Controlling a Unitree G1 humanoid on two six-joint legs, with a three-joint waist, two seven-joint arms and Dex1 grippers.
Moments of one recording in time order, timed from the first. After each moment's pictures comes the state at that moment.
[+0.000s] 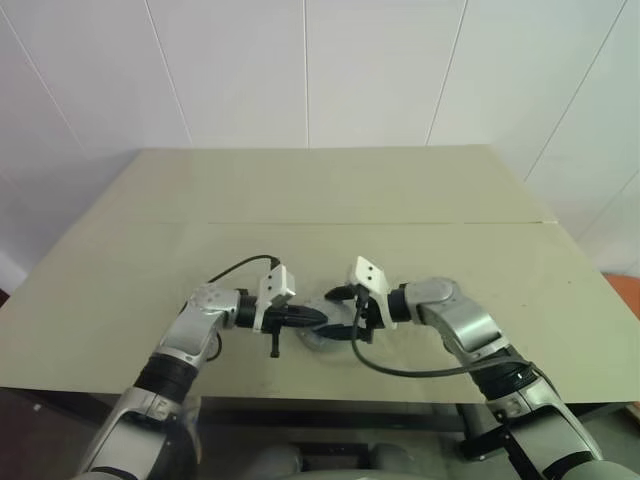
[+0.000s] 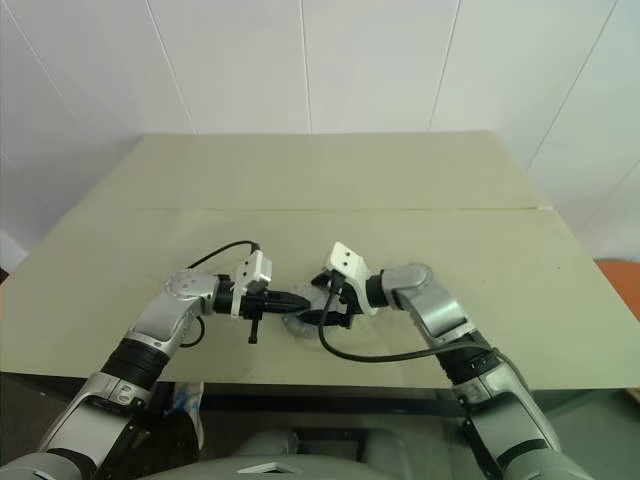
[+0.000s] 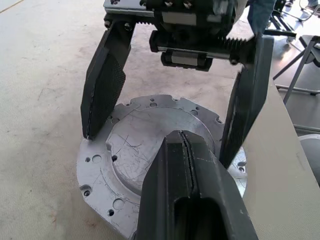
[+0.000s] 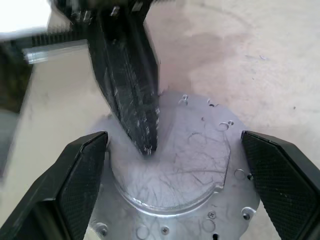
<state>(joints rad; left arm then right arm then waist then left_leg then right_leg) -0.40 0.40 -0.26 0.28 -0.23 0.15 -1.27 -0.46 -0.42 0.33 0.08 0.24 0.57 1.05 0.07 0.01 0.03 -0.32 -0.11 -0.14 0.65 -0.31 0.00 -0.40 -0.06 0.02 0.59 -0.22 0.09</state>
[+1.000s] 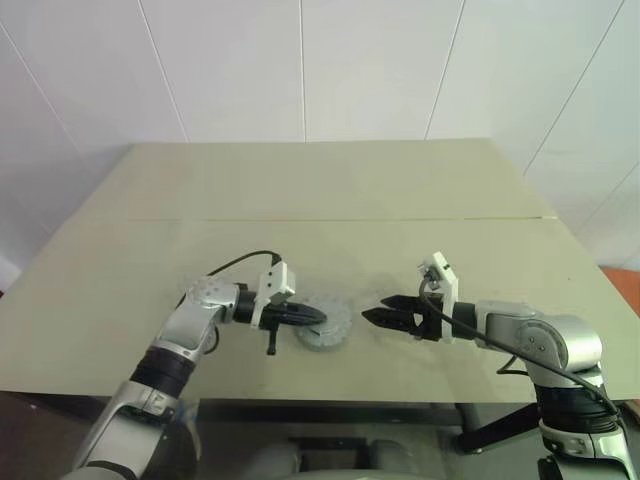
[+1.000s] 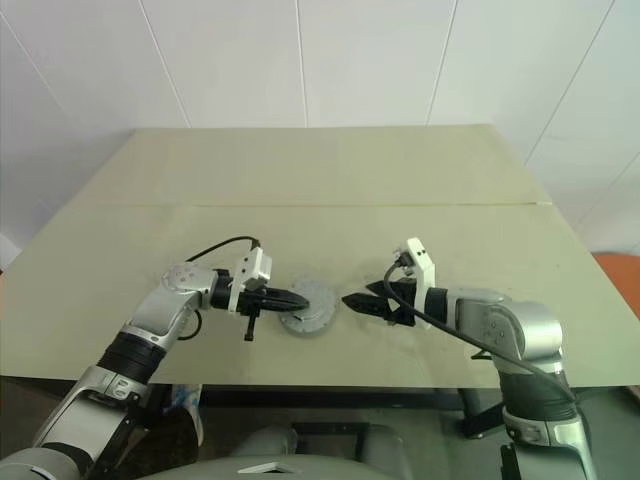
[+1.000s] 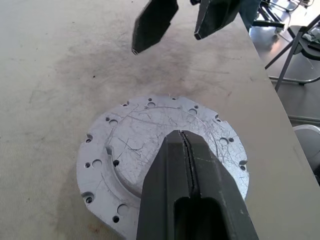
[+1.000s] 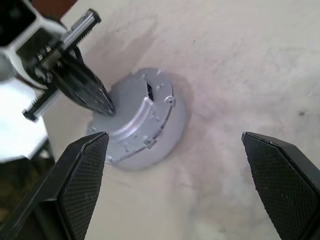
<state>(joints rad) -0.44 0.44 -0.28 0.28 -0.23 0.17 -1.31 -0.27 -0.48 -0.13 -0.24 0.69 1.30 0.70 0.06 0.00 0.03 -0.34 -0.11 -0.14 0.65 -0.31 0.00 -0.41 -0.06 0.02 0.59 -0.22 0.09</state>
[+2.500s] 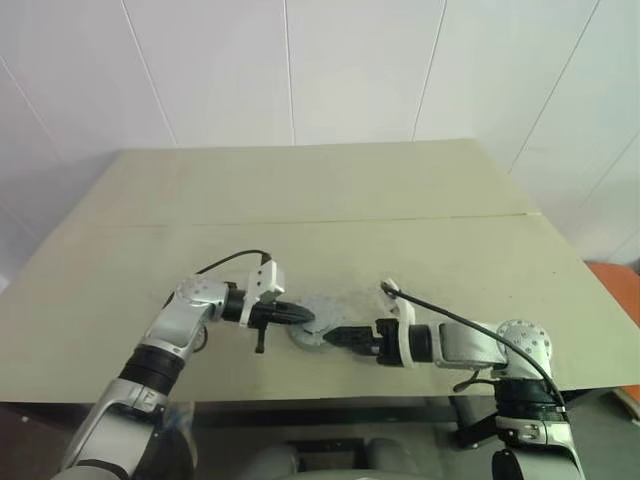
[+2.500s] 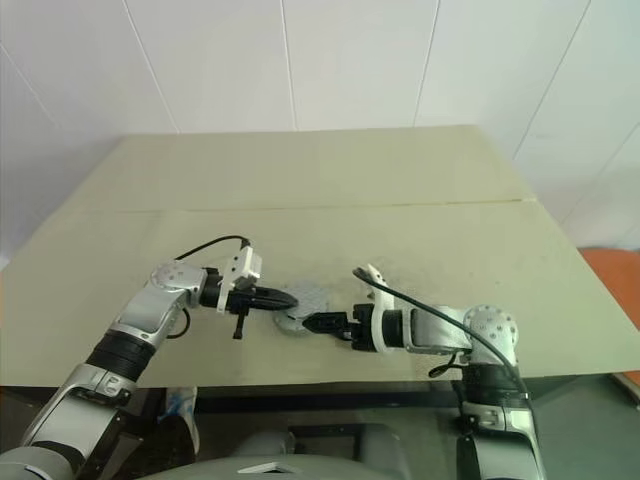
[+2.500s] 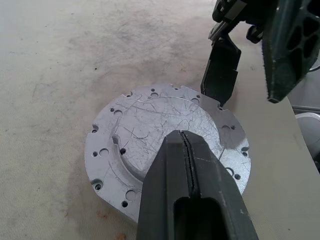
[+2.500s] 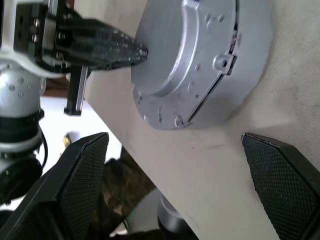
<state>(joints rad) -0.44 0.48 -0.27 0.31 -0.23 0.14 -1.33 -0.29 -0.28 -0.14 0.04 1.72 1.48 -0.46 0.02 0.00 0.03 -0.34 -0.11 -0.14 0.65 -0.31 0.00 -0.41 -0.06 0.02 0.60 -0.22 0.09</state>
